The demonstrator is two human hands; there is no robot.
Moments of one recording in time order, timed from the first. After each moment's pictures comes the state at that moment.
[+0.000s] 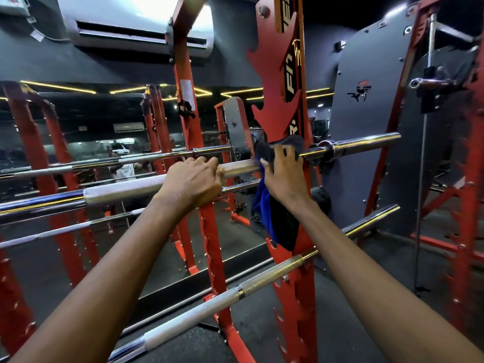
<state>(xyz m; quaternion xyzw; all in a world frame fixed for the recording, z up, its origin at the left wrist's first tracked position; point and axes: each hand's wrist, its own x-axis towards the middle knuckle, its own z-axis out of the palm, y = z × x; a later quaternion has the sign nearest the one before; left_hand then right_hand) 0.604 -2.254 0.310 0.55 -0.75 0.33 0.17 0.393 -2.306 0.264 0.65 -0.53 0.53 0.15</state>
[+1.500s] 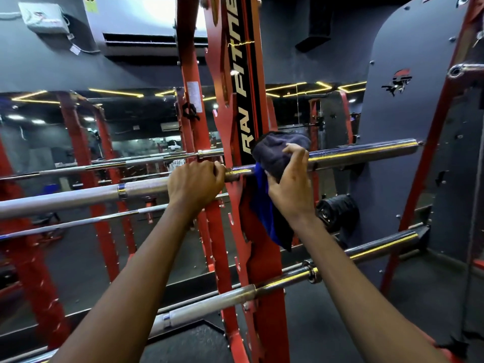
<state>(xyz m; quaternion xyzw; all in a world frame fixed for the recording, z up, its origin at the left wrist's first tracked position) 0.426 -2.333 0.301 0.63 -0.61 0.38 0.28 0.231 -2.391 0.247 0.66 -0.35 0.66 0.06</state>
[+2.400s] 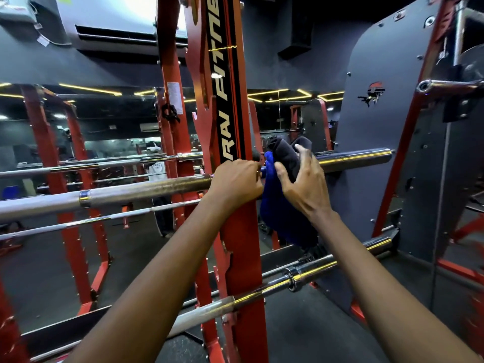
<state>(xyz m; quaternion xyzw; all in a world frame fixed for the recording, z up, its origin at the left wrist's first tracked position) 0.330 -2.386 0.310 0.53 -0.76 0.29 0.23 0.157 -2.428 0.258 0.67 -0.44 0.59 0.08</state>
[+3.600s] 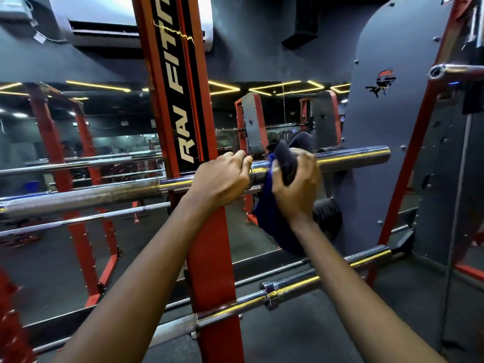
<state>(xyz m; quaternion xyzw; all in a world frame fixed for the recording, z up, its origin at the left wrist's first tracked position) 0.278 -2.425 0.309 0.57 -0.73 0.24 0.29 0.125 -2.495 0.241 0.56 -0.33 0.76 0.11</state>
